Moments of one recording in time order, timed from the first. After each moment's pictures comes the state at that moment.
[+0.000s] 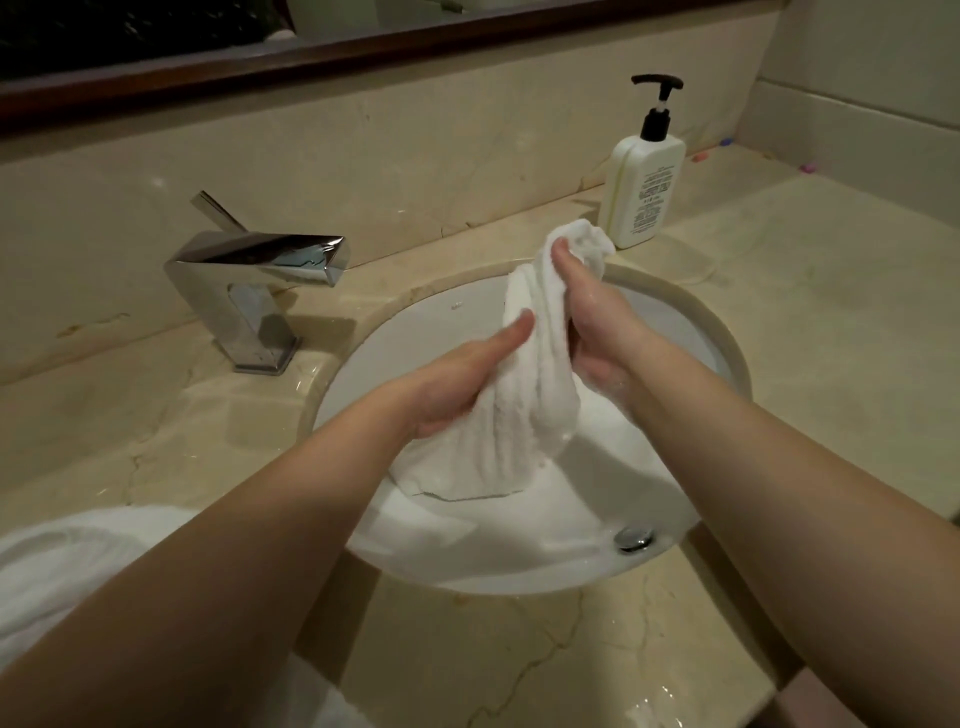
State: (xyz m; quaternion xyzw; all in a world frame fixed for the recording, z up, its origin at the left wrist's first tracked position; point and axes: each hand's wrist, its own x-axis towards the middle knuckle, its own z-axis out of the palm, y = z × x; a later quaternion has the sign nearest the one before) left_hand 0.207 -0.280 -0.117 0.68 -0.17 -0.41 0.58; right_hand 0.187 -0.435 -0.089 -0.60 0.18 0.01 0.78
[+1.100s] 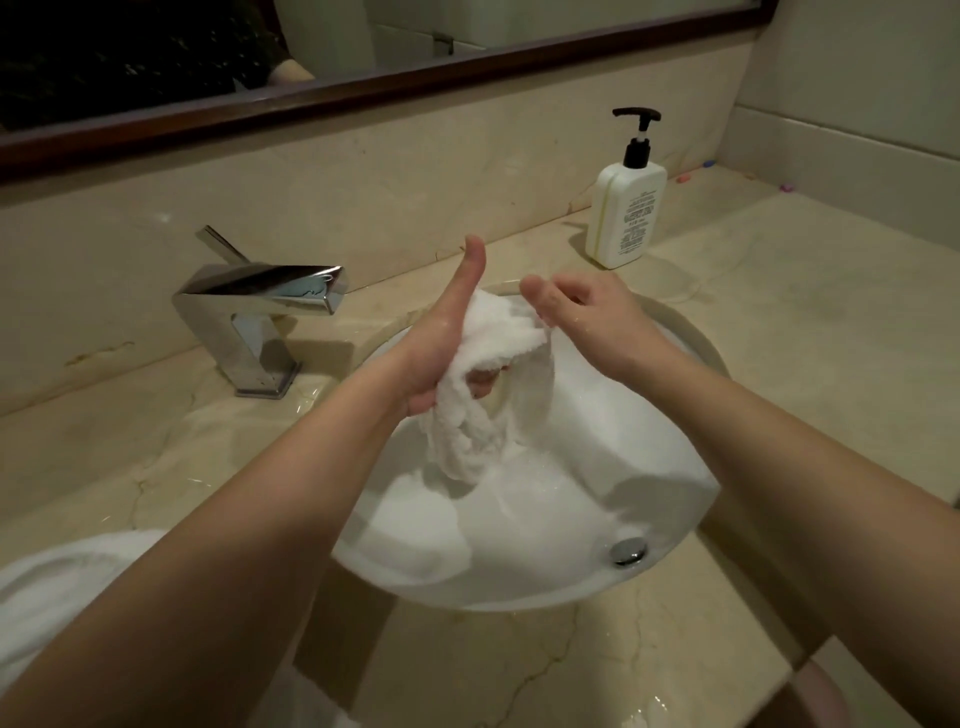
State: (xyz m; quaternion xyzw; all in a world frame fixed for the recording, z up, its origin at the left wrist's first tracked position) left_hand 0.218 -0.282 -0.072 0.64 -0.19 -0.37 0.64; right_hand 0.176 -0.464 -0.075 -0.89 0.00 -0.13 0.44
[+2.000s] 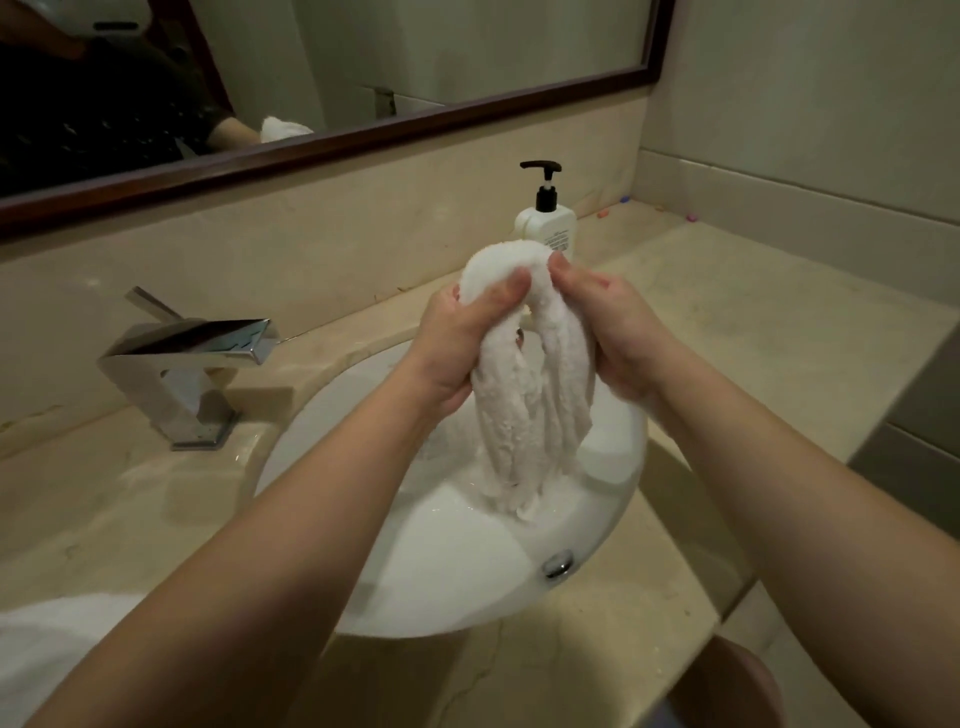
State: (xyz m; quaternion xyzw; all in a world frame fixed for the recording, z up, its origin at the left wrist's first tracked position) left_hand 0.190 -0.361 -0.046 0.55 -0.23 -0.22 0.77; right_hand 0.136 -0.518 -0.044 -0.65 0.02 -0.08 0.75
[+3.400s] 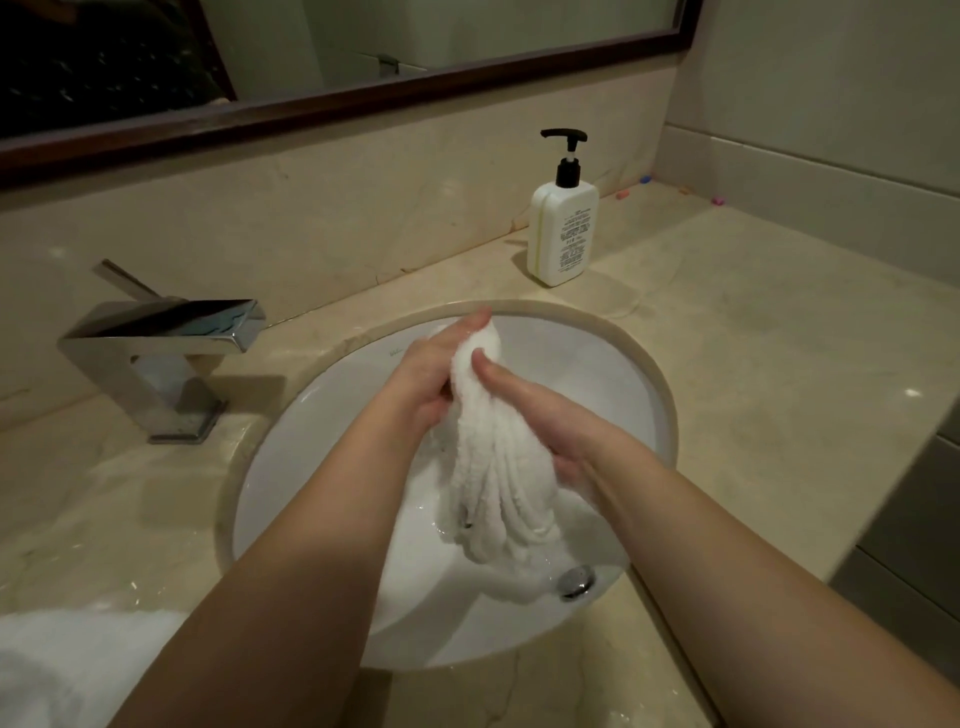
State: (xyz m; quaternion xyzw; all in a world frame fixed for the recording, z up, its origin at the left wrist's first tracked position) left_hand 0.255 -0.350 -0.123 0.61 0.00 -0.29 0.74; right_hand 0.149 -0.460 -0.123 -0.60 0.10 0.18 0.77
